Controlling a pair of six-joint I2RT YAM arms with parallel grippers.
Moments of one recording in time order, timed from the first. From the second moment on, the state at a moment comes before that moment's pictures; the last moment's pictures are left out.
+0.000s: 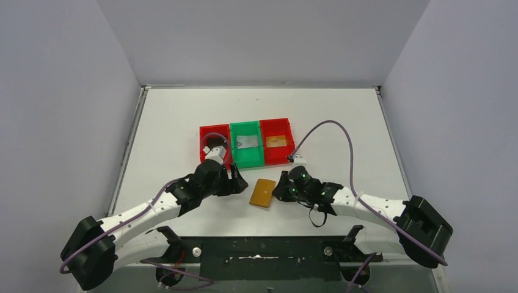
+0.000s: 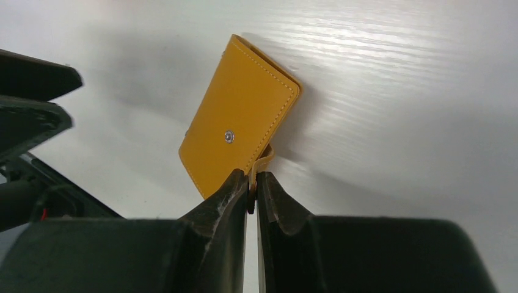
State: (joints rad) left arm -0.76 1.06 0.53 -0.15 -0.07 -0.81; right arm 0.85 1.20 0.50 -0.06 0.05 0.78
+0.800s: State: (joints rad) left arm -0.77 0.81 0.47 -0.32 -0.03 -0.88; right arm 0.98 1.31 0.65 0.13 0.10 0.89
